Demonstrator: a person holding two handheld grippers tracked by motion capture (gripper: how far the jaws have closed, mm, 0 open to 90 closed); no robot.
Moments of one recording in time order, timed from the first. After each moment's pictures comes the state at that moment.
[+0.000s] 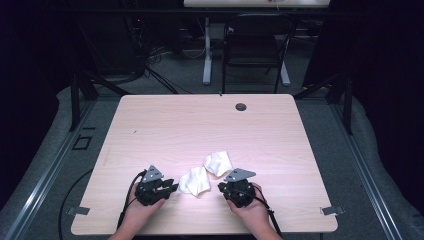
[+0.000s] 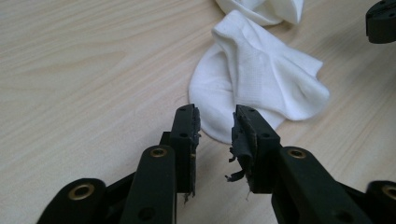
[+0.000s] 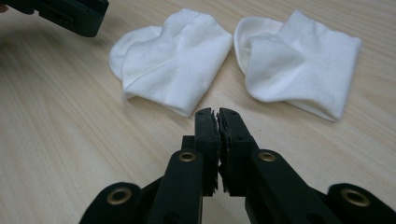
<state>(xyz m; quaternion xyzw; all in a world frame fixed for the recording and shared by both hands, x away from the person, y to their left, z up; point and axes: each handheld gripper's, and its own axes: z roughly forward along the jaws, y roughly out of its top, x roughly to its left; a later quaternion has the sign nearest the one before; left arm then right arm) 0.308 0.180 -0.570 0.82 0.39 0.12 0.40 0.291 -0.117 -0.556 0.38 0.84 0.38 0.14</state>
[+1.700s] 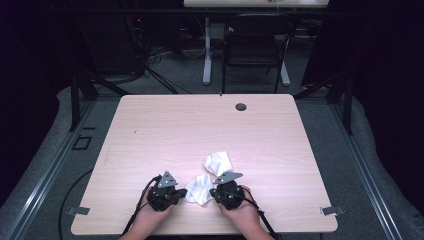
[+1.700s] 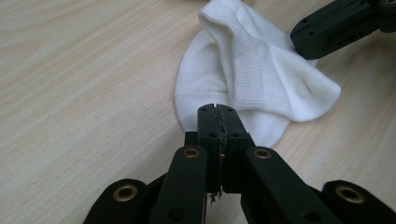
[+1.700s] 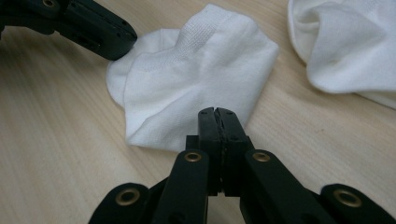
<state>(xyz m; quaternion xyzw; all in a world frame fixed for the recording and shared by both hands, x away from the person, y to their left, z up) 0.295 0.147 -0.579 0.85 0.36 0.09 0.37 0.293 -0.092 -0.574 0.37 0.85 0.35 0.10</state>
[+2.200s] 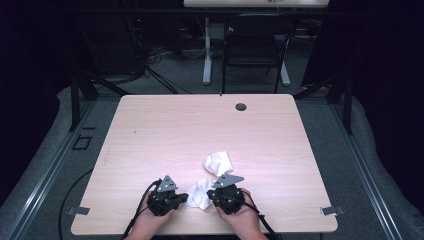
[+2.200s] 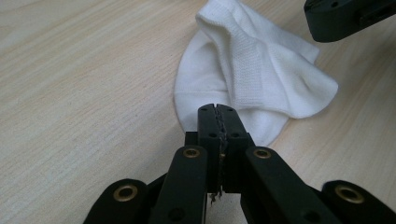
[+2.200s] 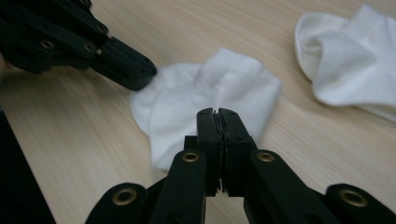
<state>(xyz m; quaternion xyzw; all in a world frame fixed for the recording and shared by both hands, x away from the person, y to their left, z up) 0.284 0.146 -0.580 0.85 0.36 0.07 0.38 0.275 -0.086 -0.553 0.36 0.84 0.38 0.11</state>
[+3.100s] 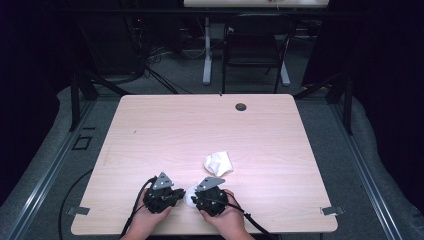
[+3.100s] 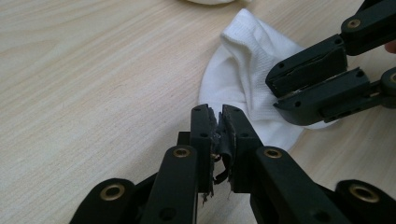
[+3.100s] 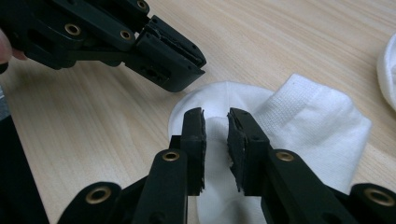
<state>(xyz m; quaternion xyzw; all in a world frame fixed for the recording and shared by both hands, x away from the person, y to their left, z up) 0.288 0.155 -0.573 0.84 0.37 0.09 0.39 0.277 -0.045 -0.569 0.34 0.86 0.38 0.10</state>
